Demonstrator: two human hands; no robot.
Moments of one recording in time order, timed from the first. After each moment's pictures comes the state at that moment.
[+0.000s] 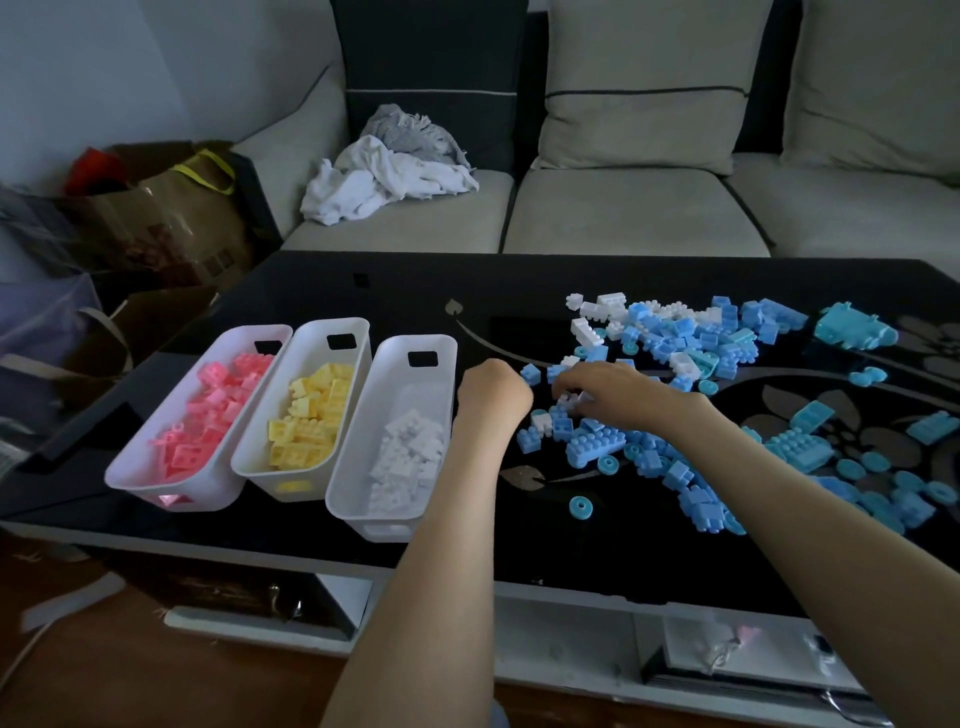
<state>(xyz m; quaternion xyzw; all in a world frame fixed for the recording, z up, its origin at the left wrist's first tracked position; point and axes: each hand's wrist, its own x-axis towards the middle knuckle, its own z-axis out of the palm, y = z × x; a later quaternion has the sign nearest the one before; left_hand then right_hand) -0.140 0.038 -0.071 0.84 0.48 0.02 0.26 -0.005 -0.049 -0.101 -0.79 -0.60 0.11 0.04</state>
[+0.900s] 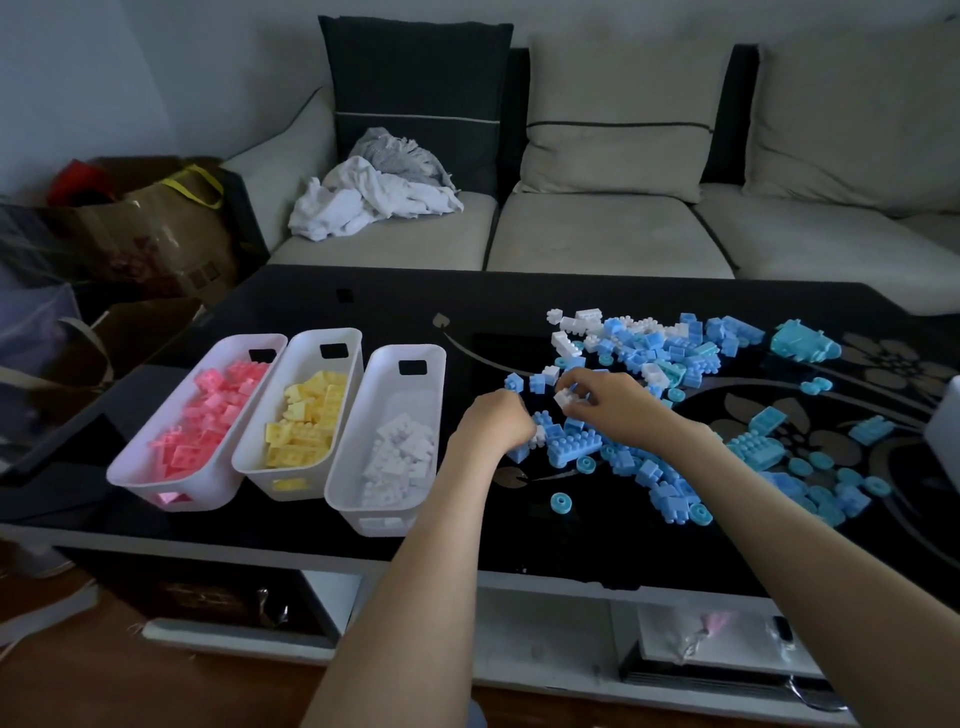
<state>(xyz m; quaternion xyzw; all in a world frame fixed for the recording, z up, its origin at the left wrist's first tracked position) -0.146 0.022 -0.084 0.87 0.40 -0.05 0.29 -0.030 -0.087 -0.083 -0.82 -0.49 0.16 0.24</state>
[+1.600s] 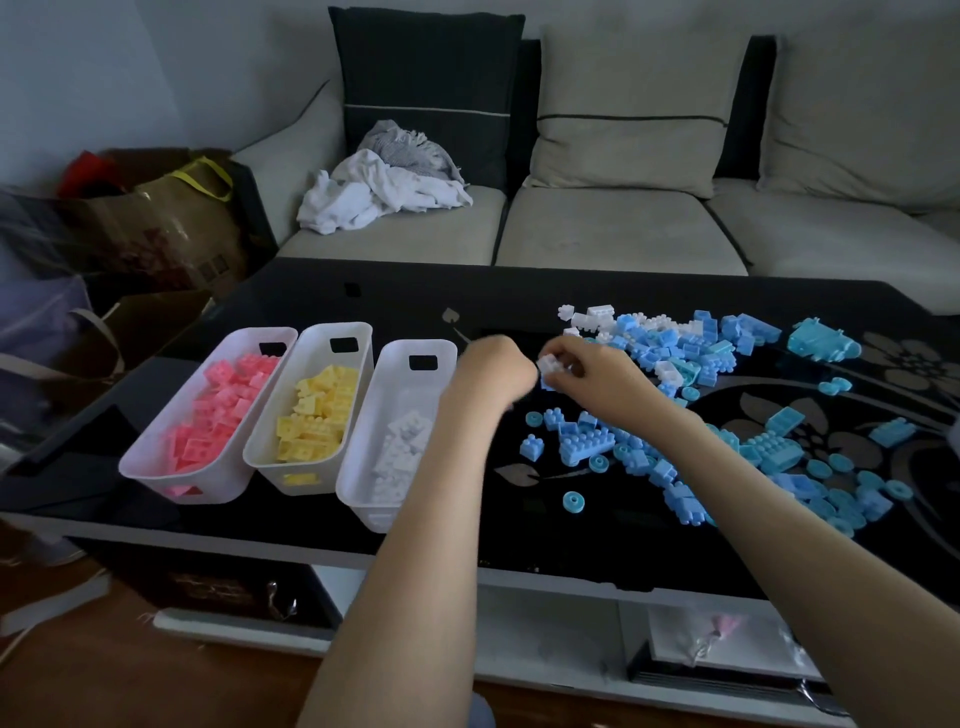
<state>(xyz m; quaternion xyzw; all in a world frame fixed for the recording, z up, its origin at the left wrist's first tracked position) -0.161 0.026 -0.028 0.85 0.43 0.05 0.31 -0.058 -0.067 -0.061 -0.79 -0.50 0.10 0.34</state>
